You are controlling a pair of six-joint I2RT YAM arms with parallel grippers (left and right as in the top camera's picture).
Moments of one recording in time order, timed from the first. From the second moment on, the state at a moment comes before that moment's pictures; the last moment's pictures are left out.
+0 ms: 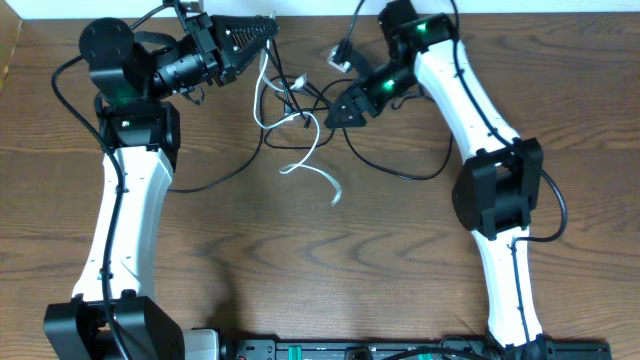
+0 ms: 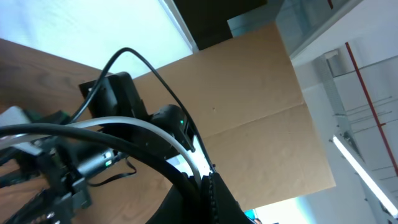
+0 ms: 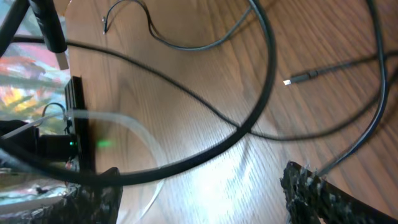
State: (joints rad) left arm 0.07 1.53 1.30 0.40 1.20 -1.34; right arm 0.32 2.44 2.36 -1.37 -0.87 -0.51
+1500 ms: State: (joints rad) left arm 0.28 1.53 1.30 0.16 1.22 -1.12; right arm 0.13 2.37 2.37 -1.42 -0.26 0.00
